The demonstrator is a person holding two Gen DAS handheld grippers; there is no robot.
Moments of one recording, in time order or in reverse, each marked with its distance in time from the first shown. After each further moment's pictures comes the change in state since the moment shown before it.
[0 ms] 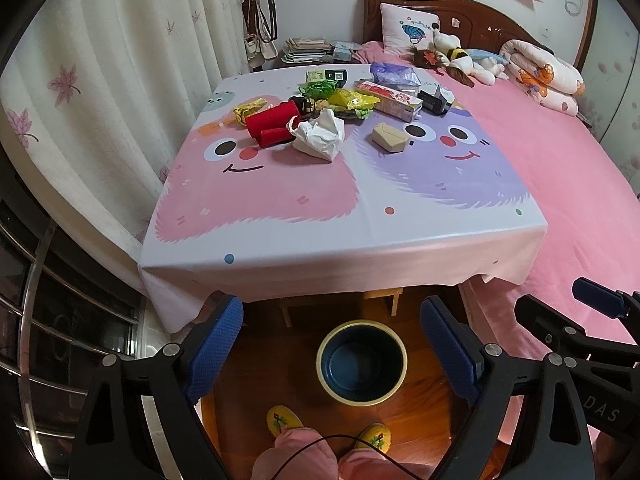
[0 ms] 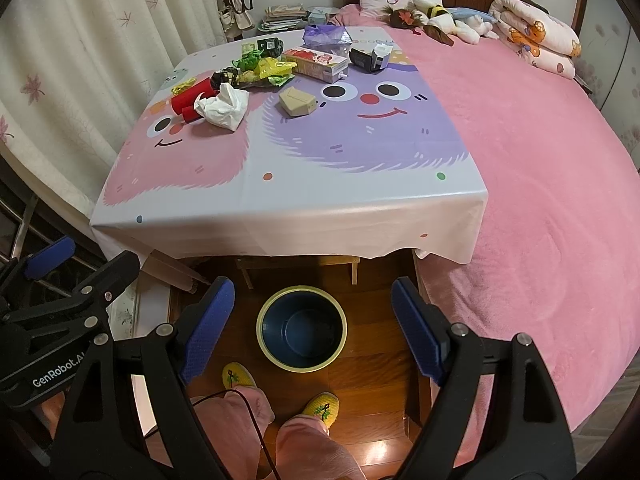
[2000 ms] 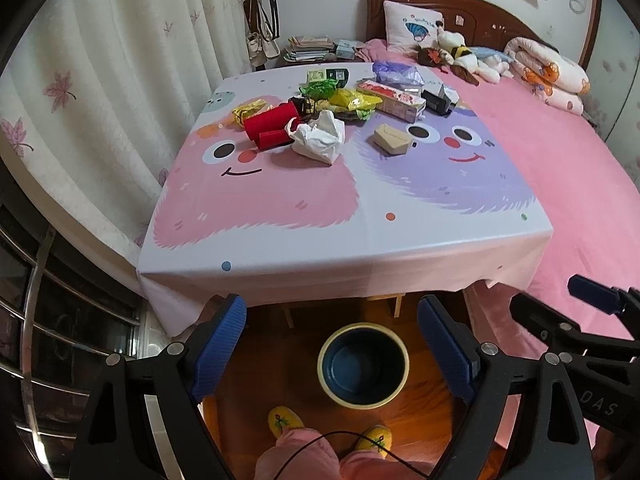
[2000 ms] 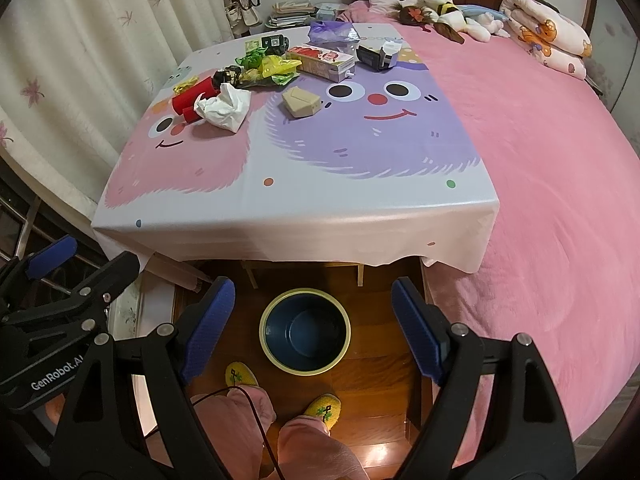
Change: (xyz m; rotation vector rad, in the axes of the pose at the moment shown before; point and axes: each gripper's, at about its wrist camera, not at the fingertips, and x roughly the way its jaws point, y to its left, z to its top) left arm 0.003 -0.006 0.020 0.014 0.025 0.022; right arm 0.017 -0.005 0.012 0.002 0.012 0.021
